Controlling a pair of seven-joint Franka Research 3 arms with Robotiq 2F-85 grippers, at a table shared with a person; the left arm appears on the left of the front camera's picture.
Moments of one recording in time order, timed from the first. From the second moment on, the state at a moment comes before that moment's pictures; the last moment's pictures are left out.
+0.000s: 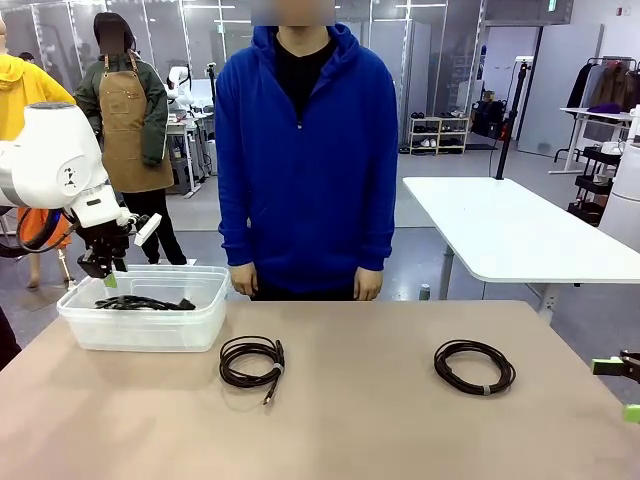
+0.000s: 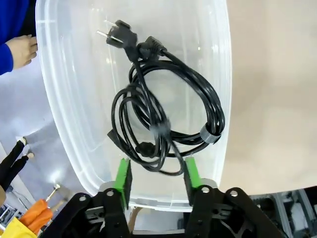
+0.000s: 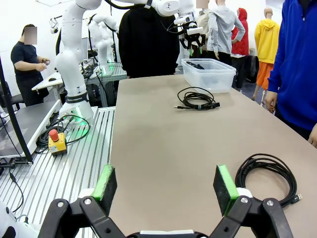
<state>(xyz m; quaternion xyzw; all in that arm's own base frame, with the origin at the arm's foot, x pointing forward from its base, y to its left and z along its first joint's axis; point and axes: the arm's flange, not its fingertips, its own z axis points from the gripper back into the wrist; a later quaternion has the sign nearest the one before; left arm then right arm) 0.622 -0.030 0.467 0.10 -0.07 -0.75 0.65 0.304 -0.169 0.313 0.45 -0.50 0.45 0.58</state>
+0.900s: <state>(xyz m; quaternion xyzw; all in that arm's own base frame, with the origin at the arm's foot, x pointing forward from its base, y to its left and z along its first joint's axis) 0.621 -0.032 0.466 0.10 -0.06 -0.75 0.65 0.304 -0.169 0.313 0.45 -0.50 0.45 0.58</state>
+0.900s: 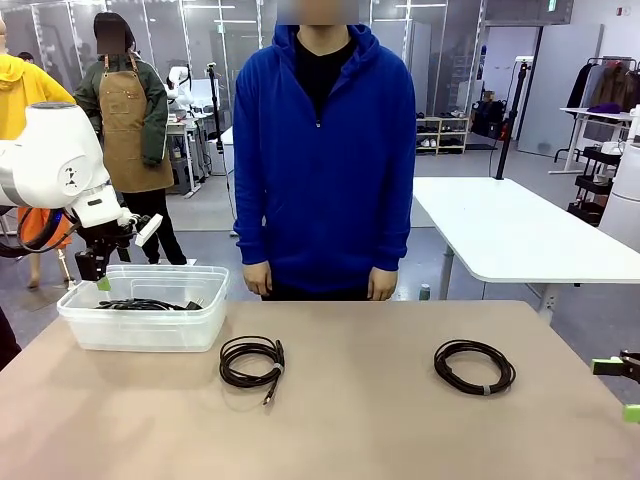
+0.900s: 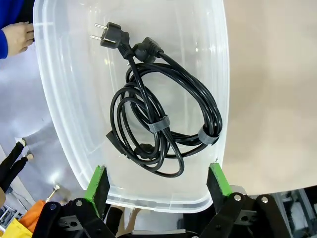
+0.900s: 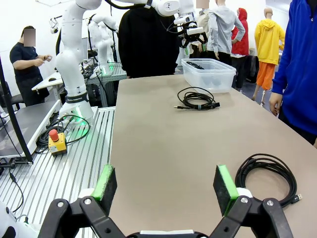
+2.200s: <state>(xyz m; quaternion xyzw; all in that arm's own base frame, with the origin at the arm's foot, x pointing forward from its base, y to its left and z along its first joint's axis) 0.621 -0.032 0.466 0.10 -0.06 -0.75 0.65 0.304 -0.169 0.313 0.45 -0.50 0.45 0.58</state>
